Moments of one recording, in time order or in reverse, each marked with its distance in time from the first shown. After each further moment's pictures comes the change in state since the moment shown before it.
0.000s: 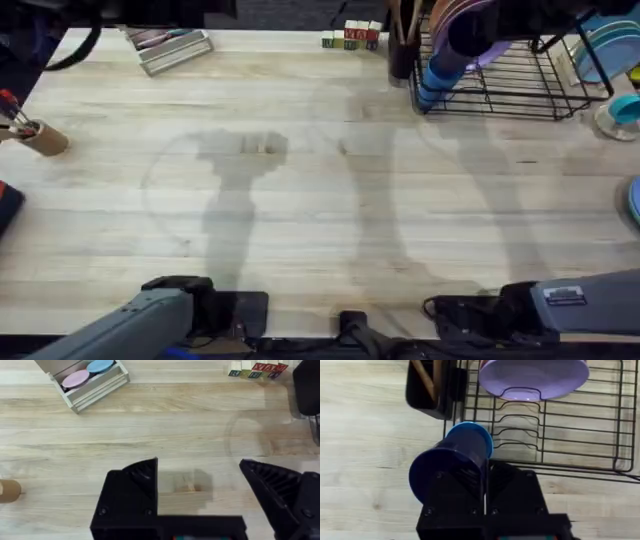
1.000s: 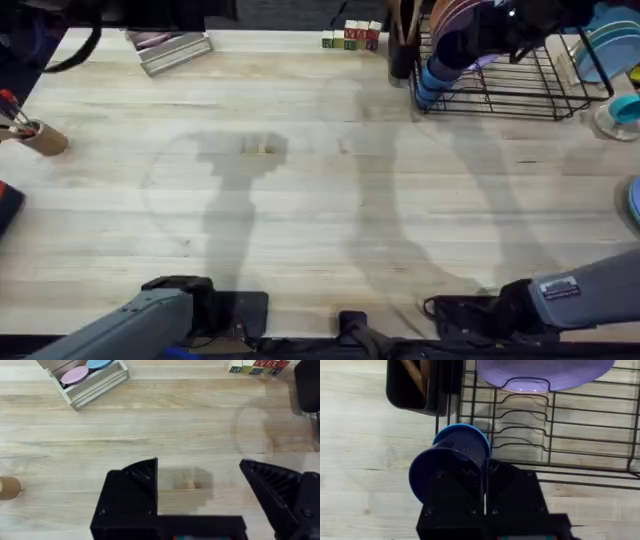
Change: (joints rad) left arm 0.000 0.000 0.000 -0.015 0.000 0.000; right arm -0.004 0.106 -0.001 0.027 0.000 0.003
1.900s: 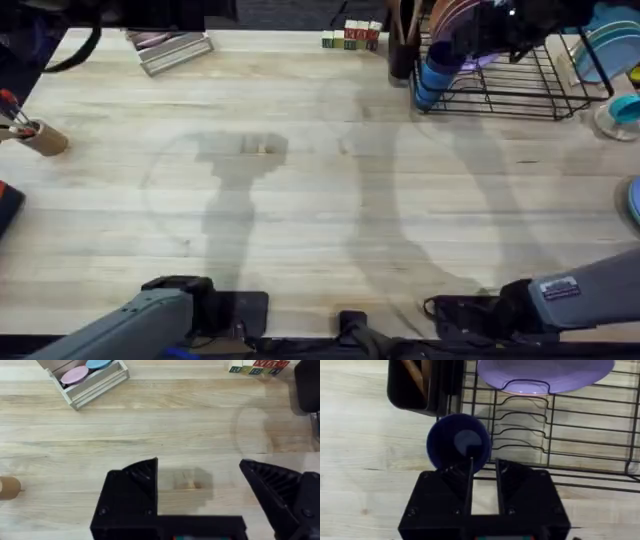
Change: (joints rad) left arm 0.000 0.000 0.000 0.000 0.000 0.000; right arm 0.000 0.000 0.000 0.005 0.000 0.000
